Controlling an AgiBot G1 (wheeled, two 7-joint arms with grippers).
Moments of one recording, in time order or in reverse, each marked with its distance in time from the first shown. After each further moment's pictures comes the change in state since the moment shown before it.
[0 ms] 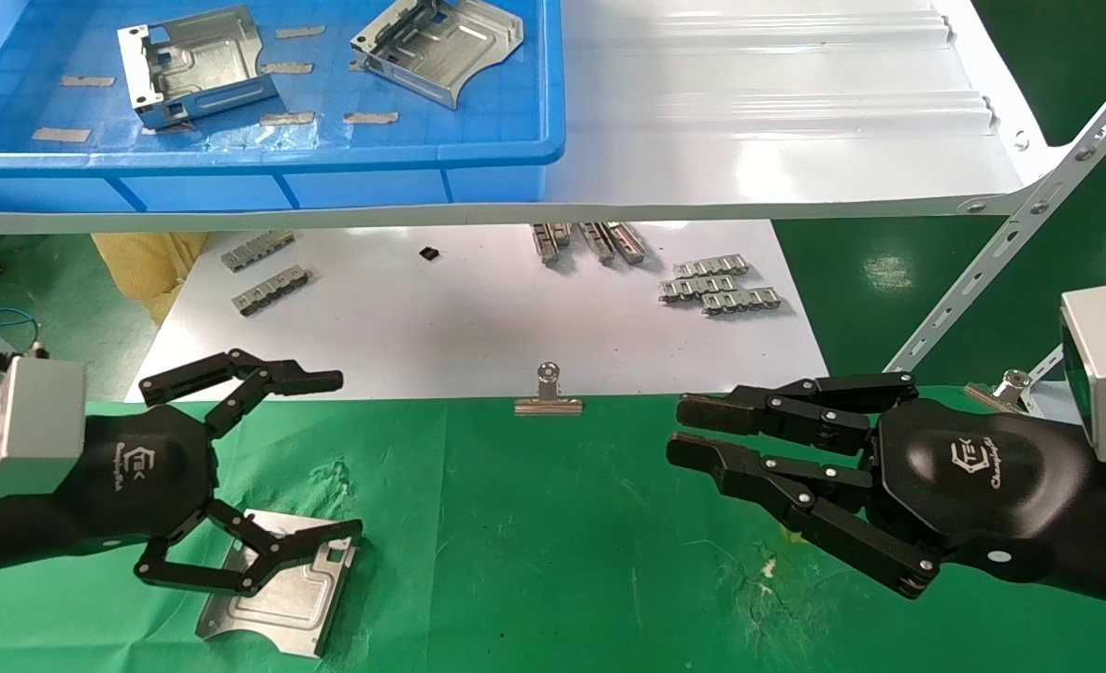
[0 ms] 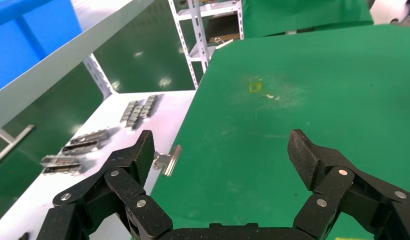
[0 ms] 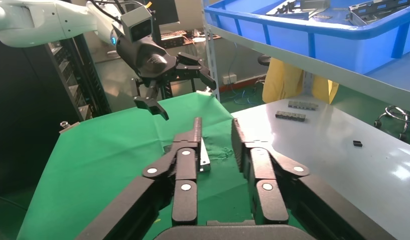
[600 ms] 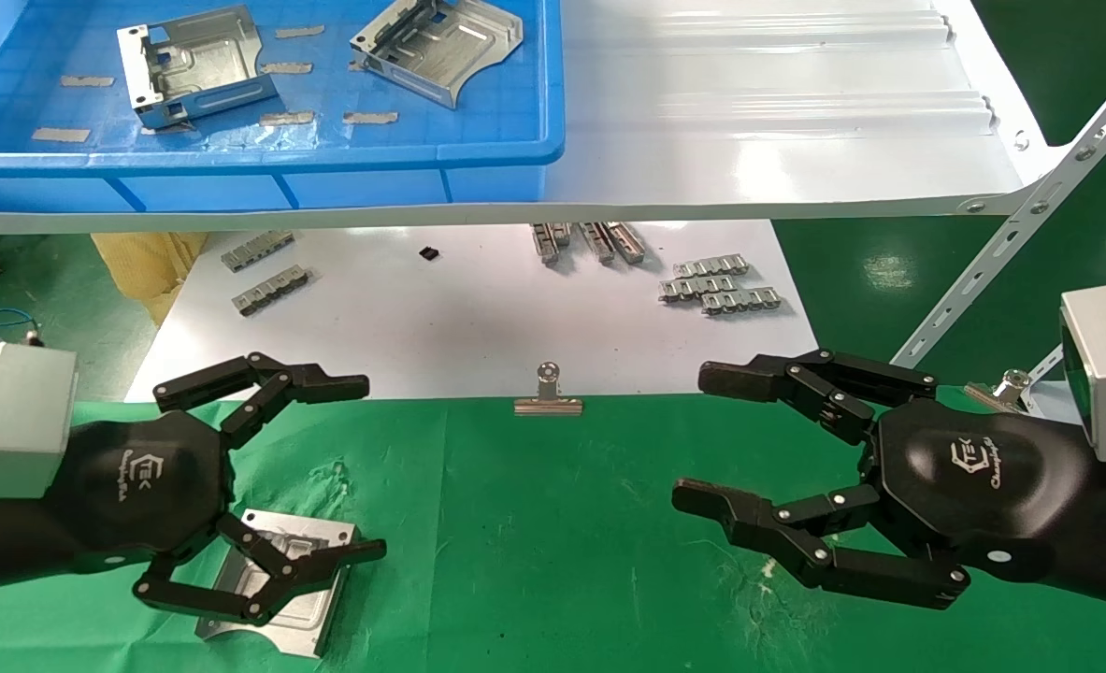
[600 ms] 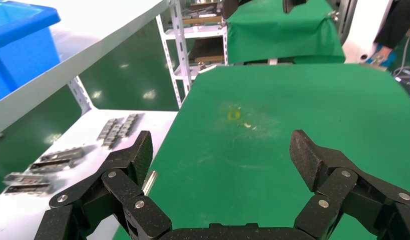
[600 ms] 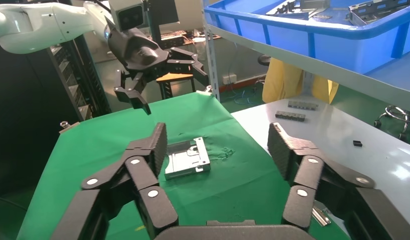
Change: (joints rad) left arm 0.077 0.028 -0.150 -0.083 0.009 0.055 -0.167; right arm 0.000 0.000 0.000 0.000 0.000 0.000 0.000
